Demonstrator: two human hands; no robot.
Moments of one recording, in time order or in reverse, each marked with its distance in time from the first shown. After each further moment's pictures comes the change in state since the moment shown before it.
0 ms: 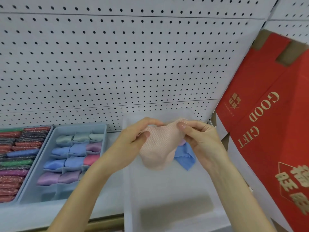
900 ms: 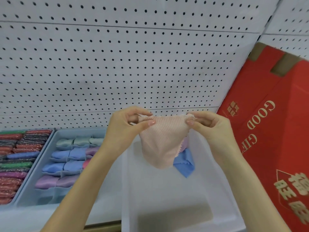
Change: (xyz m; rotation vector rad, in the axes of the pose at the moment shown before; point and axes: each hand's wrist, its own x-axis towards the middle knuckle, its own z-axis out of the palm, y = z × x) left_hand 0.019 0.019 -0.009 -0.183 0.365 -0.091; right_hand -0.002 -0.039 -0.010 -0.204 0.014 -0.220
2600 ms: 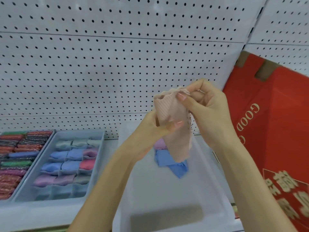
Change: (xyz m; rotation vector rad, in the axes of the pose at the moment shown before) left_hand -0.012 0.028 0.062 -0.408 -0.389 0.009; right_hand -0.013 -0.061 0.006 0.076 -0.202 -0.366
